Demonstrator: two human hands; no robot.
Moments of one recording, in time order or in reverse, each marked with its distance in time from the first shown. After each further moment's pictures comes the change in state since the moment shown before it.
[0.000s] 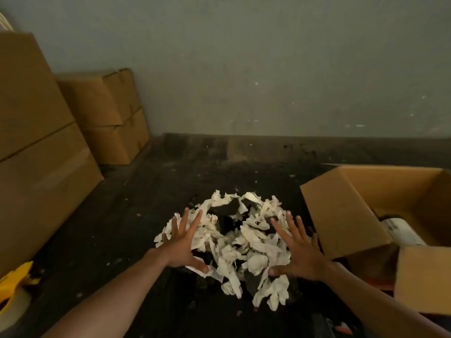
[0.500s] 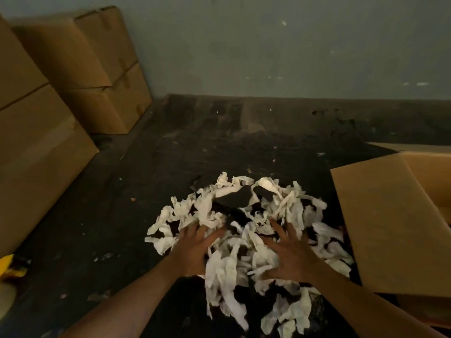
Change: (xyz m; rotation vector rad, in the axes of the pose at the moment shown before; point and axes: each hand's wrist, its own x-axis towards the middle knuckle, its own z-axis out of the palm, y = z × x) left_hand 0.096 -0.027 0.066 0.380 0.097 0.116; right_hand 0.128 0.021 0.058 -0.297 -0.245 -0.134
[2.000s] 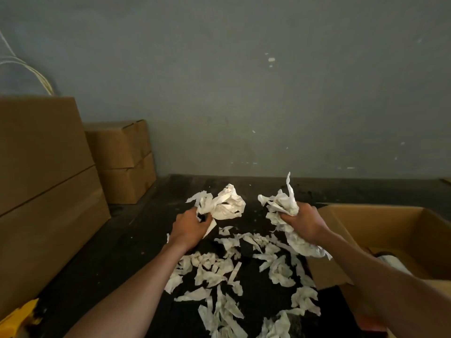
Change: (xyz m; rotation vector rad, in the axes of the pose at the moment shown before) left_hand -0.087 0.054 -0.213 -0.683 0.644 -0.269; right_hand -0.173 -0.018 -0.183 0.695 0.823 0.173
